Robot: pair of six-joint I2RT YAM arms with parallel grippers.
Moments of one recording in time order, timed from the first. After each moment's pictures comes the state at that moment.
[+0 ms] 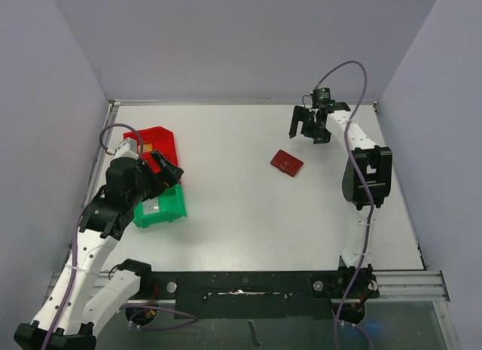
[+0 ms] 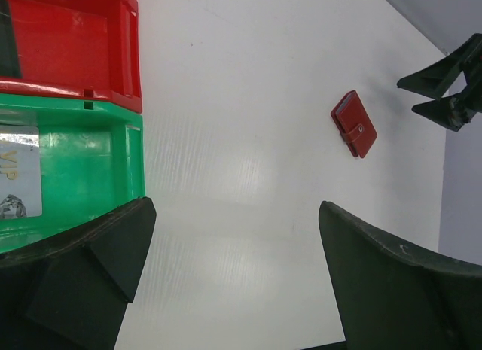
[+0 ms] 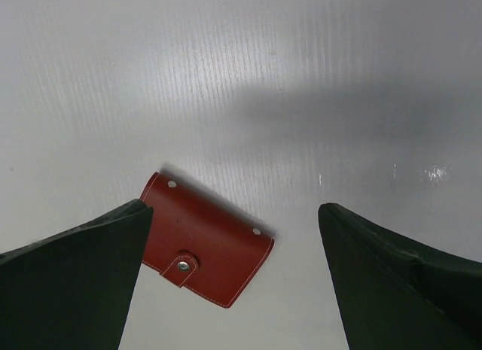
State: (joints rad) left arm -0.28 0.79 0.88 -0.62 -0.04 -0.76; right arm 0.13 2.10 1.82 -0.73 -0.05 0.31
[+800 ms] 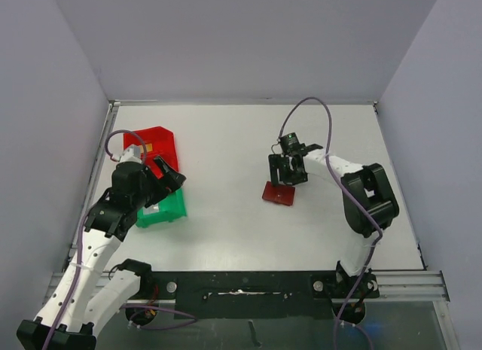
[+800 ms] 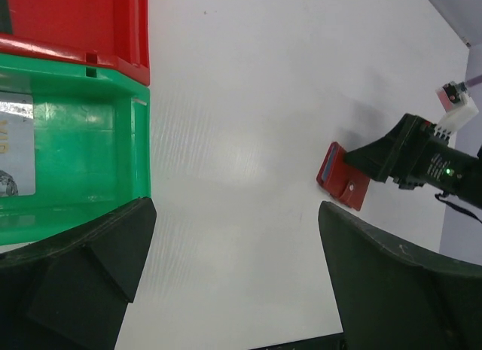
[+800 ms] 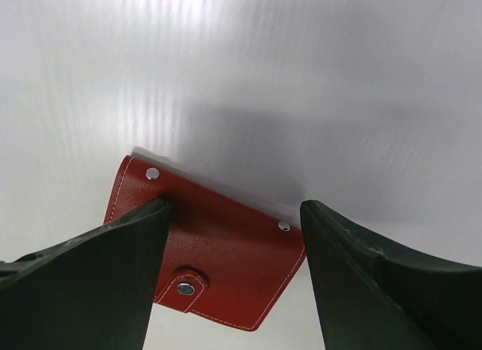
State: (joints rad) left arm -0.28 0.78 0.81 -0.61 -0.02 -0.80; right arm 0.37 1.90 1.29 -0.55 0.03 0.25
